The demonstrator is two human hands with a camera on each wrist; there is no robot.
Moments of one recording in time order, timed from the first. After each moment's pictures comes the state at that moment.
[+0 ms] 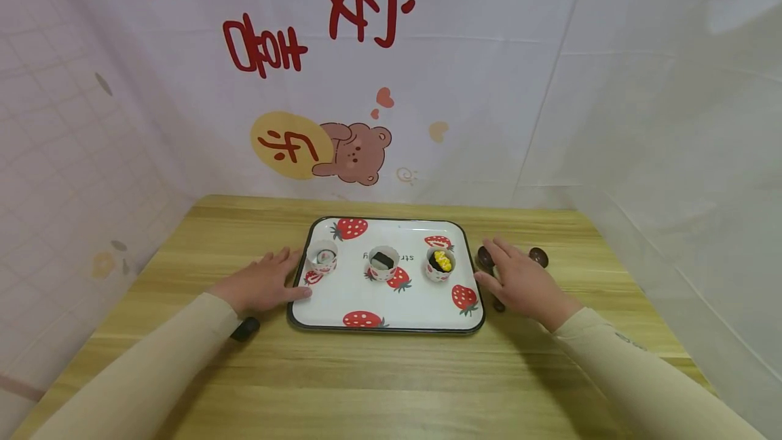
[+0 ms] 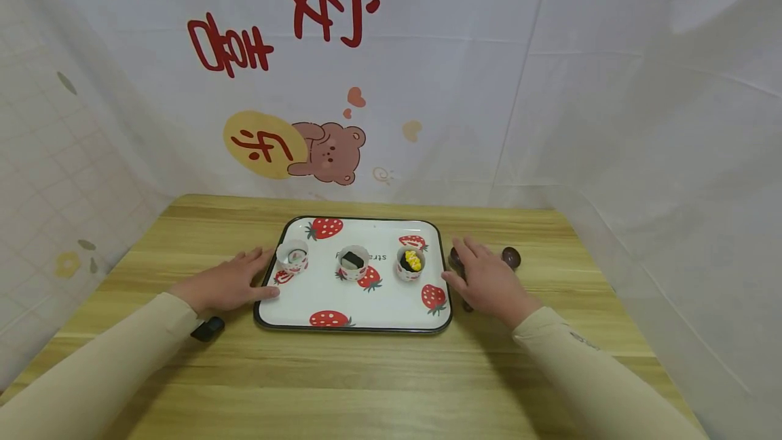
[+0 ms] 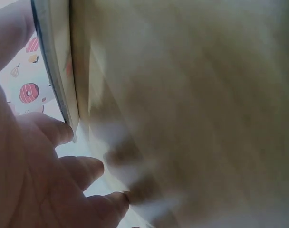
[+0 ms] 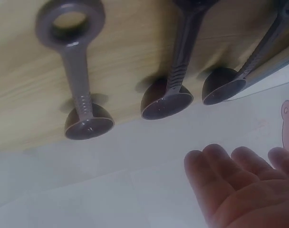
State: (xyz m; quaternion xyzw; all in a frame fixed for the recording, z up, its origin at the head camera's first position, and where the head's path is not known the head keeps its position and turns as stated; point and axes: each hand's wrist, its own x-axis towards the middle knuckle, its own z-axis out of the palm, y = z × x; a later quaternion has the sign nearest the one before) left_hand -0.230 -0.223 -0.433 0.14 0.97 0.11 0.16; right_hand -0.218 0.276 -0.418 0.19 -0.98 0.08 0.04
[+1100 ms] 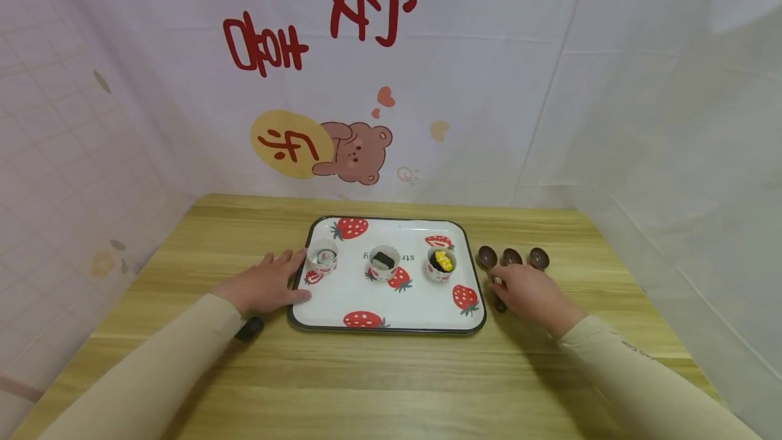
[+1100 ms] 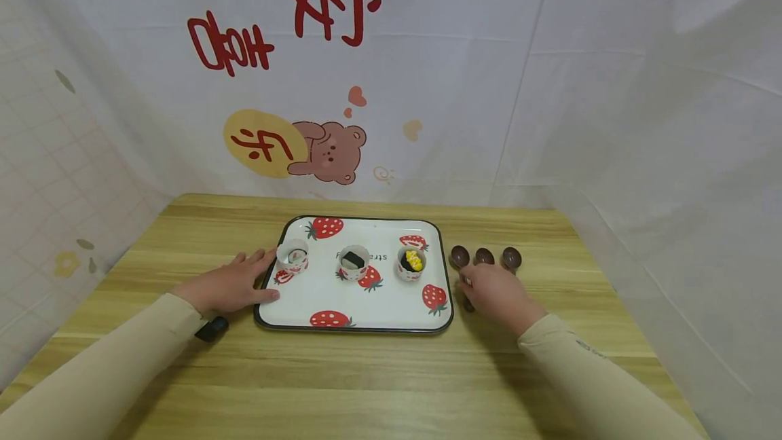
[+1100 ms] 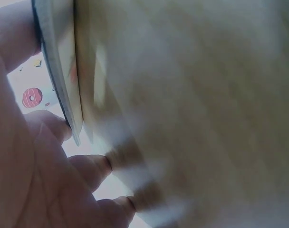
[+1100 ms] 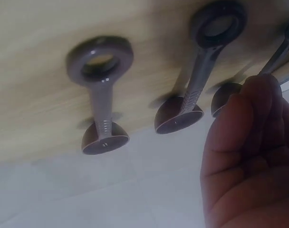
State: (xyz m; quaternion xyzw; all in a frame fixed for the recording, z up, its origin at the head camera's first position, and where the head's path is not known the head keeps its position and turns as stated) left_hand -0.230 -0.219 -0.434 0.11 0.97 0.13 0.19; right_hand -0.214 0.279 -0.423 0.21 -0.97 0.06 0.05
